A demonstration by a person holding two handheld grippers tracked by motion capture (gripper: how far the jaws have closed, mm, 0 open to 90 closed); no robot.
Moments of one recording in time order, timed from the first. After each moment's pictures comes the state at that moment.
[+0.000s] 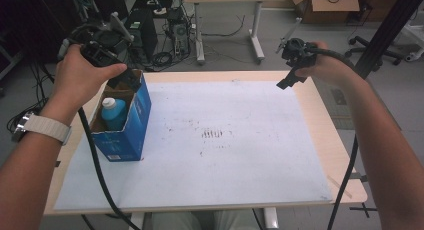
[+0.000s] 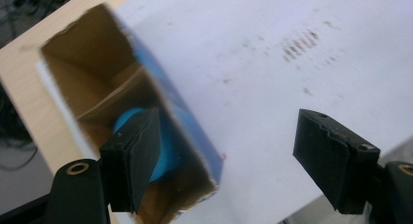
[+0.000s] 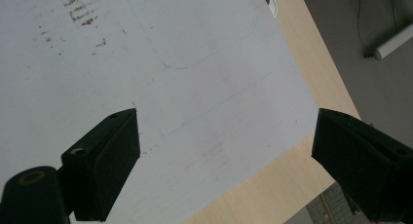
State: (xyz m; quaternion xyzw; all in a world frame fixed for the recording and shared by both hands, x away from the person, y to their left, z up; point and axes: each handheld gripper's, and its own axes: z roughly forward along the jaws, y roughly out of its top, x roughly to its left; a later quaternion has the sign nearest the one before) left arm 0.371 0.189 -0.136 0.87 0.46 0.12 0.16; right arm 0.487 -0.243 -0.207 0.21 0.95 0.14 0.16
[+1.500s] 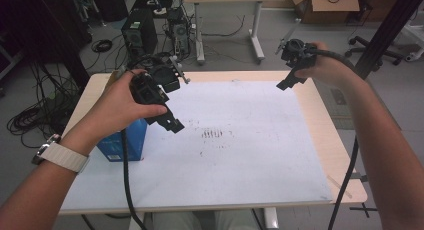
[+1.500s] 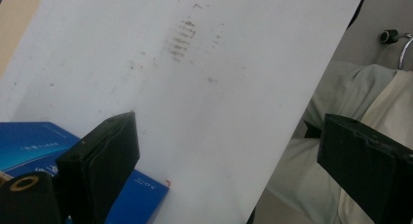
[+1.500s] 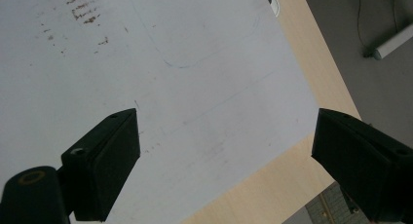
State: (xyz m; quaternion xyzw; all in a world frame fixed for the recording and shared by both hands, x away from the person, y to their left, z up) left arm 0.325 0.106 -0.163 0.95 0.24 0.07 0.16; right arm 0.483 -0.240 -0.207 0.21 0.96 0.14 0.16
